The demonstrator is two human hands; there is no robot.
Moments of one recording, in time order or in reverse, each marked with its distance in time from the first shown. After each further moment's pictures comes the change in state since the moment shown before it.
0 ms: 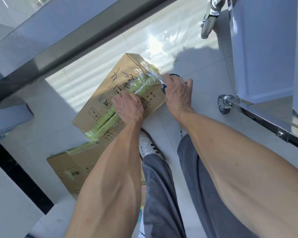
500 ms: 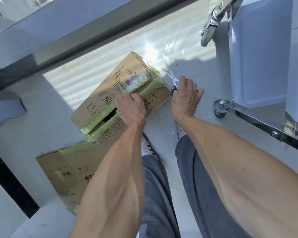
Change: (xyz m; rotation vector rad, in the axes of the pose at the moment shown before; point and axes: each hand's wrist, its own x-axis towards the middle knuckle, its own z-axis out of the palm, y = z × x) left_hand -0.016 0.001 -0.016 -0.108 0.060 -0.045; right_hand -0.020 0.001 -0.003 -0.040 0.142 0.226
